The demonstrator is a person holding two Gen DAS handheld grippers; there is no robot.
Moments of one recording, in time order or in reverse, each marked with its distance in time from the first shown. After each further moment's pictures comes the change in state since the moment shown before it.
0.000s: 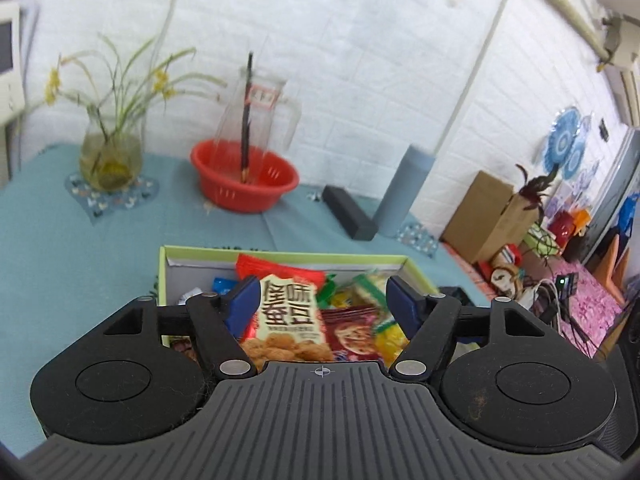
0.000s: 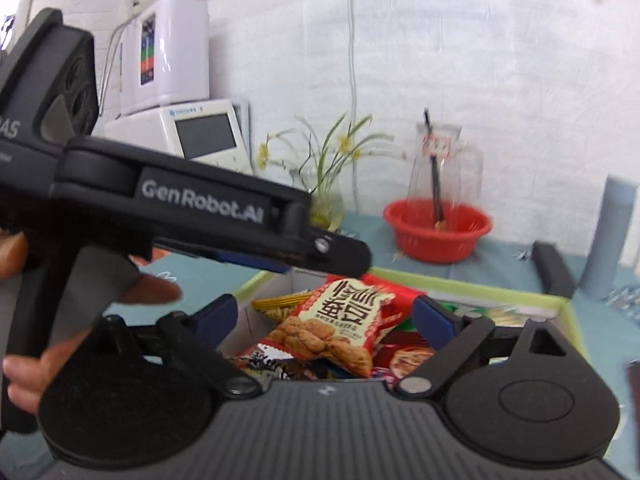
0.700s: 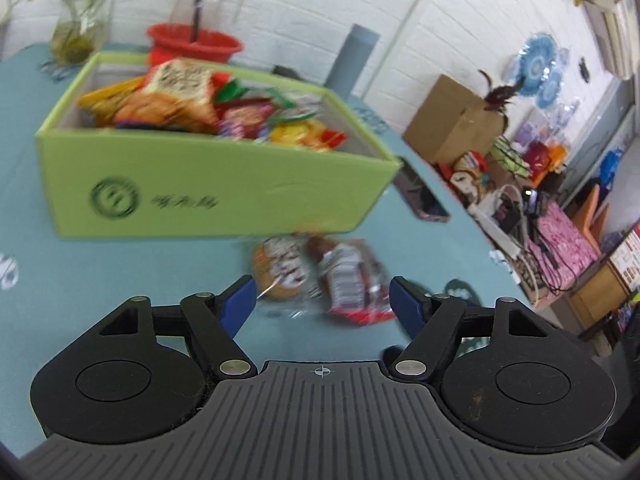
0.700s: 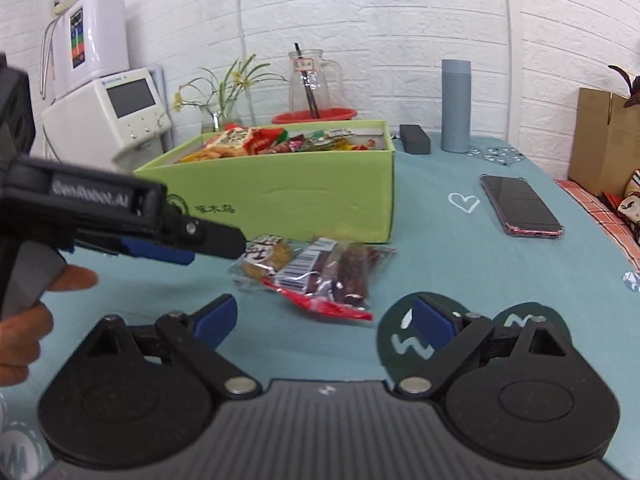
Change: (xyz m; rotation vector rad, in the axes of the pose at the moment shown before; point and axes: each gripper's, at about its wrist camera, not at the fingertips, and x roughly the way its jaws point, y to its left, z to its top) left arm -0.001 -0.083 -0.123 -0.012 0.221 -0.072; right arm -0.120 -0.037 -0.122 0.200 0.157 -0.208
